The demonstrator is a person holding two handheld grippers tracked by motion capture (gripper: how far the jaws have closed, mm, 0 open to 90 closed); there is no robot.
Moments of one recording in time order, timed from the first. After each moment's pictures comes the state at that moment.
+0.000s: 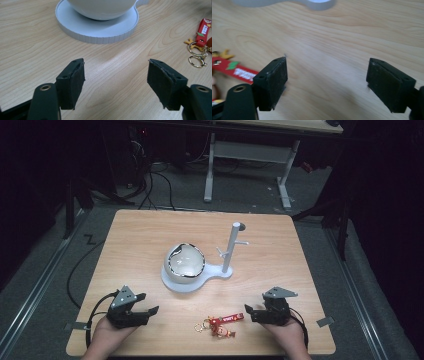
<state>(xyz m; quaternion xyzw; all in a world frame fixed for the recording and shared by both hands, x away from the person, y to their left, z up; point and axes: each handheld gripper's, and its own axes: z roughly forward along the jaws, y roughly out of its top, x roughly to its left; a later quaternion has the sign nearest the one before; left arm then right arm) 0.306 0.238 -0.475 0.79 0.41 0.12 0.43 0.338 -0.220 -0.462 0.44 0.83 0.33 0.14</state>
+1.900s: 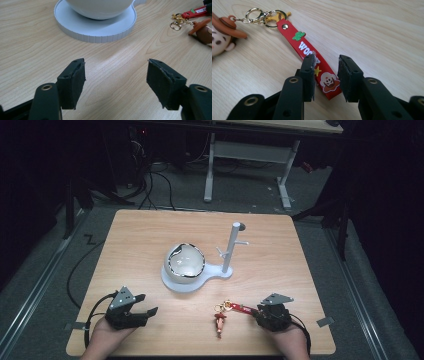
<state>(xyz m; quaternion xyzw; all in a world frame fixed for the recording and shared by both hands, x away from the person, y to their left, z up) 0.304 0.238 -0.474 0.80 0.40 0.12 0.43 0.321 -0.223 -0.463 0.44 0.85 0.26 0.14</state>
